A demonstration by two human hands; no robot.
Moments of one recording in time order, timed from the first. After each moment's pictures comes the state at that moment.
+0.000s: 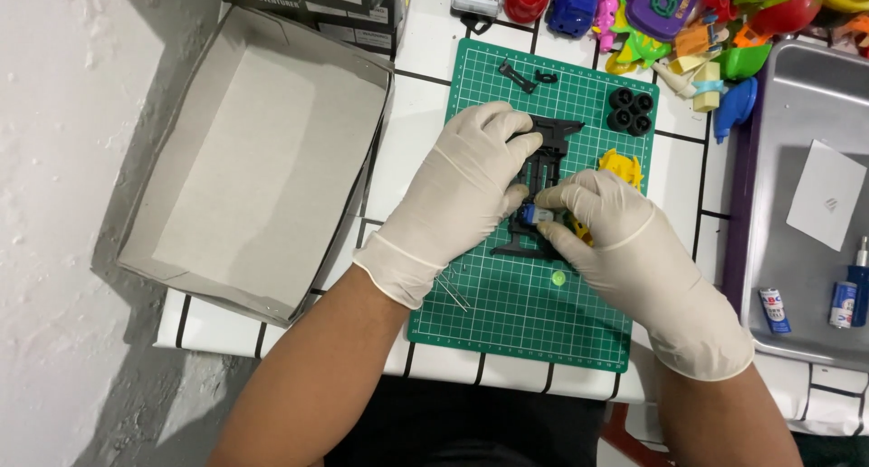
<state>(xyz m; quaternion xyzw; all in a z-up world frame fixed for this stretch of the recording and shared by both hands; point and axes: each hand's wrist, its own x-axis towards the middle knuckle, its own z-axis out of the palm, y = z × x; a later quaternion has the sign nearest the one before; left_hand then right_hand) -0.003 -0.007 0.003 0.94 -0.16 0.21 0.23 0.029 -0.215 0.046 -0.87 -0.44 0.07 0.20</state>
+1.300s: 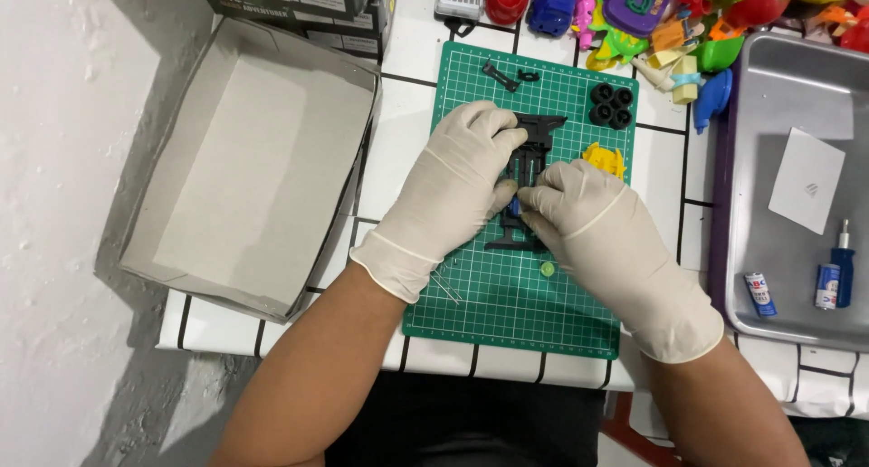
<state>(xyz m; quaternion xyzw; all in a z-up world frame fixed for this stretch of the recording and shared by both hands) 0.000 -0.010 0.000 0.93 -0.16 0.20 0.25 0.025 -0.207 0.044 -0.87 -0.49 -0.05 0.05</state>
